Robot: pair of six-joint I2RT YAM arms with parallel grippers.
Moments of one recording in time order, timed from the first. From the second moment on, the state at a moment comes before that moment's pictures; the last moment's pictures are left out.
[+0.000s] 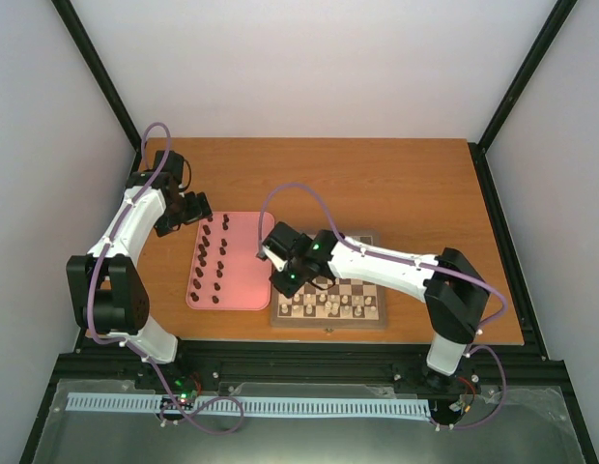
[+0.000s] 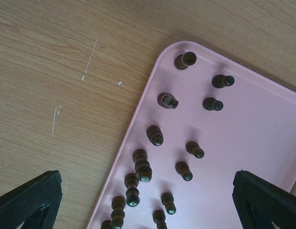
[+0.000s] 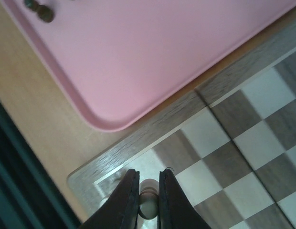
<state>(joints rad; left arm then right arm) -0.02 1.58 1.33 -0.99 -0.04 -0.45 1.03 1.77 1.35 -0.72 -0.06 0.14</state>
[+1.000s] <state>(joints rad) -0.02 1.56 1.32 -0.99 -0.05 -0.45 1.07 1.78 1.27 -0.67 -0.09 0.18</state>
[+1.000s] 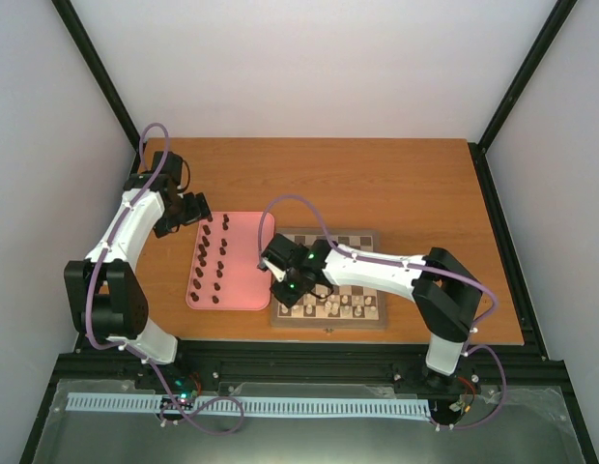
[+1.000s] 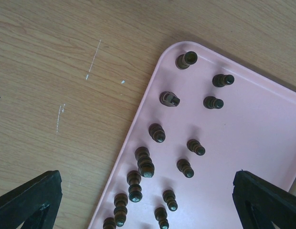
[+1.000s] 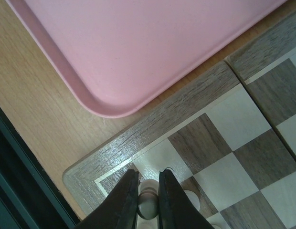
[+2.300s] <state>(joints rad) -0.02 1.56 1.32 -0.99 -0.04 -0.45 1.07 1.83 1.36 -0.72 -0.03 0.17</state>
